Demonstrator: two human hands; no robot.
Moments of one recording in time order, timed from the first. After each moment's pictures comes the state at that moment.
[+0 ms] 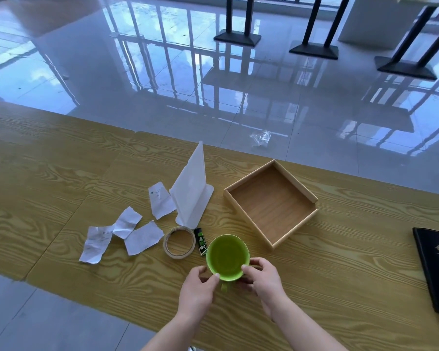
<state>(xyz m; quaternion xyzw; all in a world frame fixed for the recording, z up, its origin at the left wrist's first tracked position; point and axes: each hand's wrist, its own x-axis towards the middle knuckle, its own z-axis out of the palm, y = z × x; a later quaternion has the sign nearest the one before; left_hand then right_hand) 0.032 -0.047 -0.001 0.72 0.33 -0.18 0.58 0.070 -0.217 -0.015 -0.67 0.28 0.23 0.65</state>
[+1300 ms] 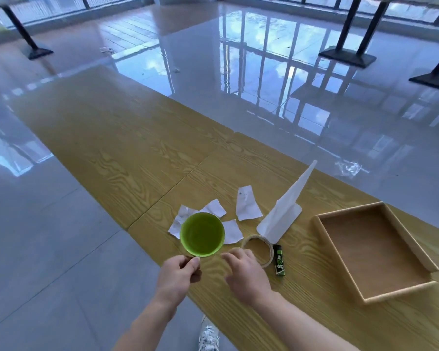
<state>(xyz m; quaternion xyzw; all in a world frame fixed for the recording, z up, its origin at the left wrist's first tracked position) -0.017 0.134 0.039 0.66 0.42 0.05 0.62 0.088 -0.025 0.000 -0.89 -0.37 0.18 0.20</state>
